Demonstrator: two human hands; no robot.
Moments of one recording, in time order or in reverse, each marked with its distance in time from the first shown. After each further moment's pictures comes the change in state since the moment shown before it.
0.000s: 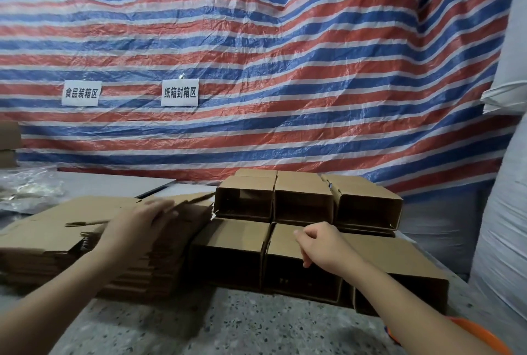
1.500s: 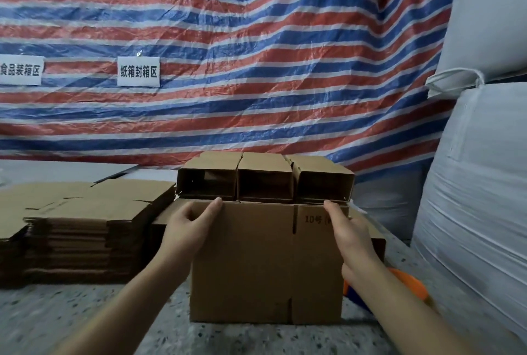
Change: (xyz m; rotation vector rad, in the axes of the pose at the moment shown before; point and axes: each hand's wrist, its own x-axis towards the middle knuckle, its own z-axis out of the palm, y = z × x) left_hand -0.039 0.175 0.035 -1.115 -0.117 -0.604; right_hand -0.089 0.030 -0.044 0.747 0.472 0.456
